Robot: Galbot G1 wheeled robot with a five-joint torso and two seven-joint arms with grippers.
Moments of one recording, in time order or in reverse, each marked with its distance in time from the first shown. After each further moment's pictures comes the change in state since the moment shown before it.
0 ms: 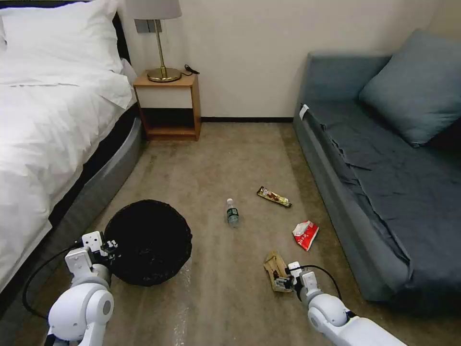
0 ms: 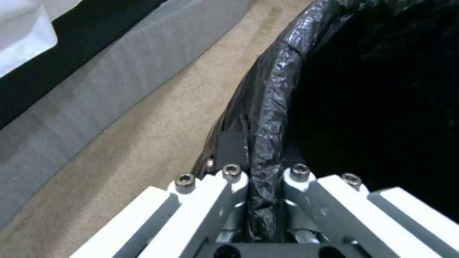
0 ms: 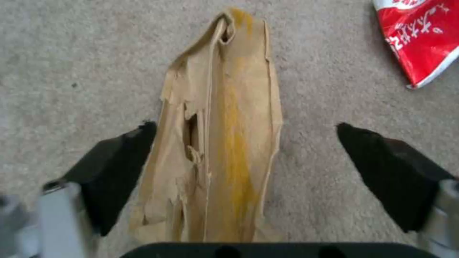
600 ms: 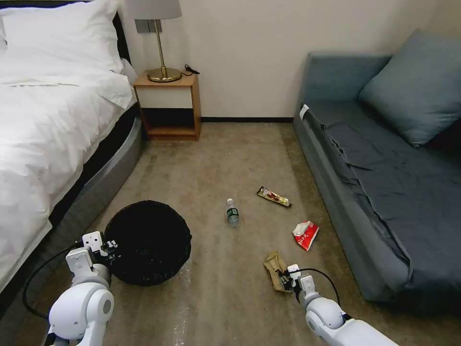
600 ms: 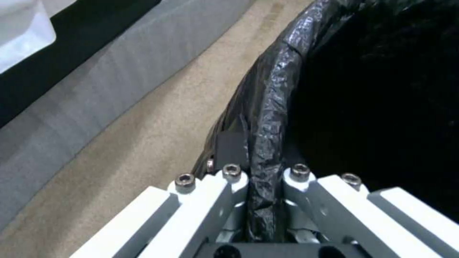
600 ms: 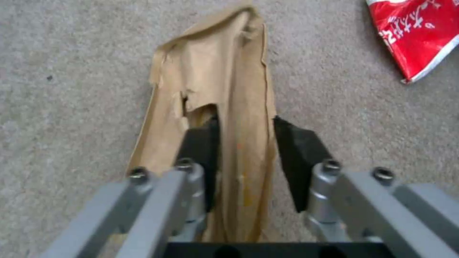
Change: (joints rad) left arm -0.009 0.005 0.003 0.018 0.004 0.001 -0.001; right arm -0.001 0.017 -0.002 -0.044 -0.019 0.048 0.009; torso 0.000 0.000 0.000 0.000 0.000
